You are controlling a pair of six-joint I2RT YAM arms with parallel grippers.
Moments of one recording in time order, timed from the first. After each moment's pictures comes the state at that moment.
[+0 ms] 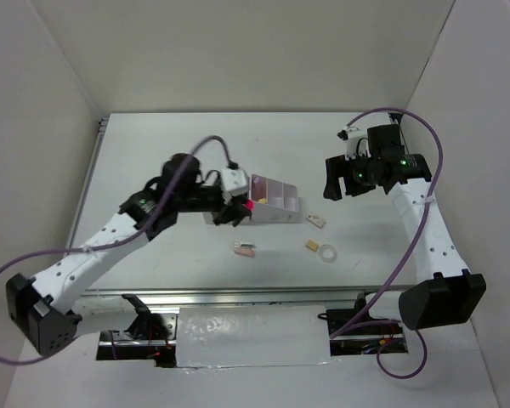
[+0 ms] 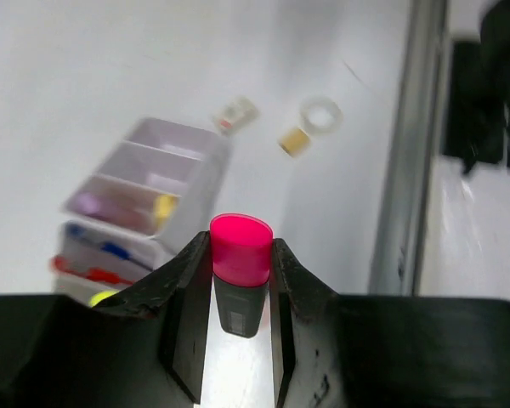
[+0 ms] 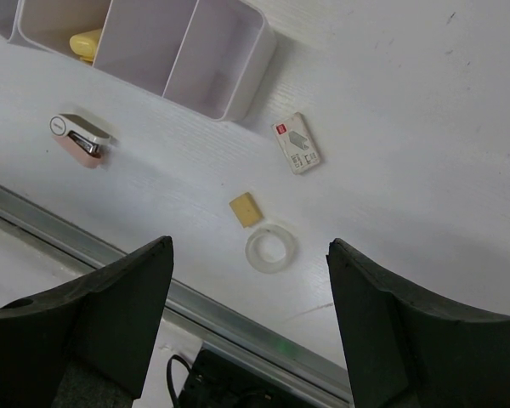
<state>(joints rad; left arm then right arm) -0.71 1.22 1.16 -0.43 0.54 0.34 0.09 1.29 1.37 -1.01 -0.34 -0.14</state>
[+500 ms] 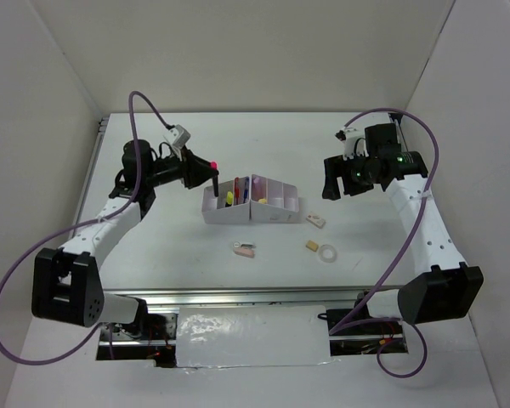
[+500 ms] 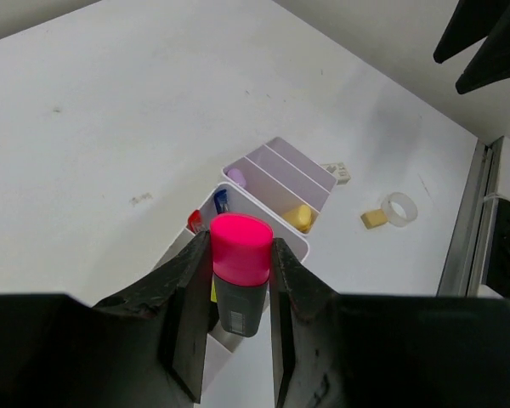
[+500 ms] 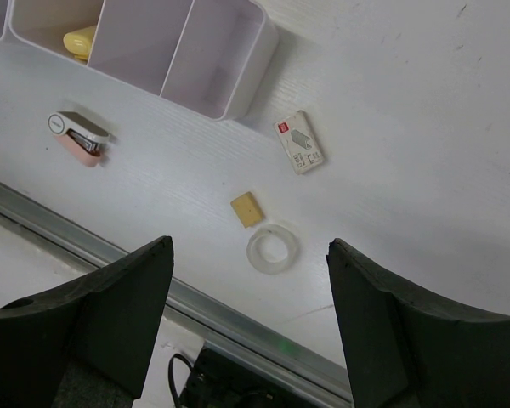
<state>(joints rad) -0.16 1.33 0.92 0.23 0.84 -0.13 0.09 1.32 1.37 -1.01 -0.35 -0.14</state>
